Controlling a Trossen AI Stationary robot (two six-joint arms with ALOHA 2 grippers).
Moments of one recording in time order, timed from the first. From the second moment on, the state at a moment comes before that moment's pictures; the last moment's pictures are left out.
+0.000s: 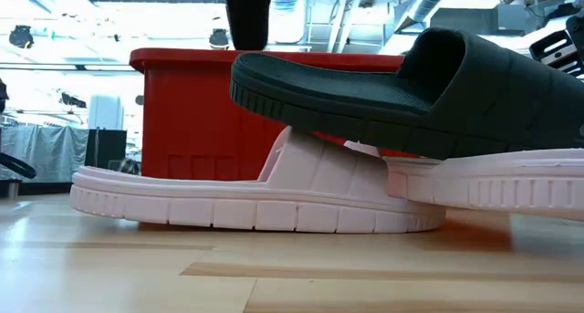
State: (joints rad) left arm 0.17 1.45 2.10 -1.24 -0.15 0.64; right arm 0.74 0.01 0.00 0.04 0.13 0.23
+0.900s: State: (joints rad) left arm 0.48 1.27 1.25 -0.71 0.03 0.91; right arm 0.74 0.01 0.00 0.04 0.13 0.23
